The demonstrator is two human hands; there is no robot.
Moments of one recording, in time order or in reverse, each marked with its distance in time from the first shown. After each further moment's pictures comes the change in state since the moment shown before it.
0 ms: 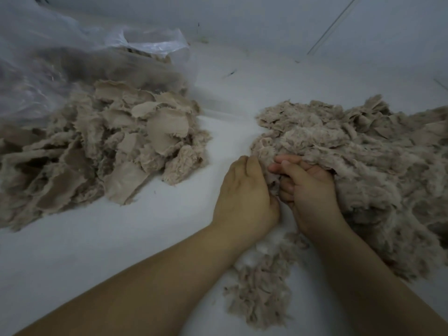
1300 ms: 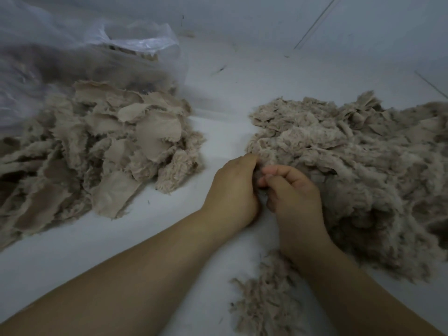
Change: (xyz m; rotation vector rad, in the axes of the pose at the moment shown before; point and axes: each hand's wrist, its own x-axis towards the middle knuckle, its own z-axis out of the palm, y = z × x) left_hand 0.026 -0.024 -0.012 -0.287 0.017 0.088; right_hand -0.026 0.006 0.032 -0.099 0.149 -0.082
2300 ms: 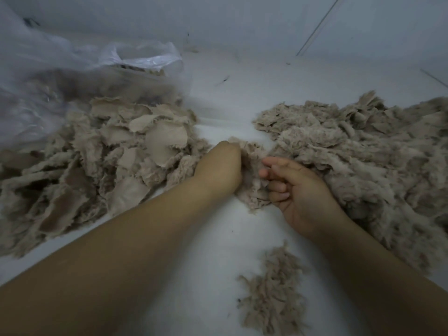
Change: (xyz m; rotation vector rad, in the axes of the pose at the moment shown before) left_hand 0.046 -0.015 -0.029 0.522 -0.141 -0.040; right_hand 0.031 -0.004 -0.013 0.297 -0.280 0.259
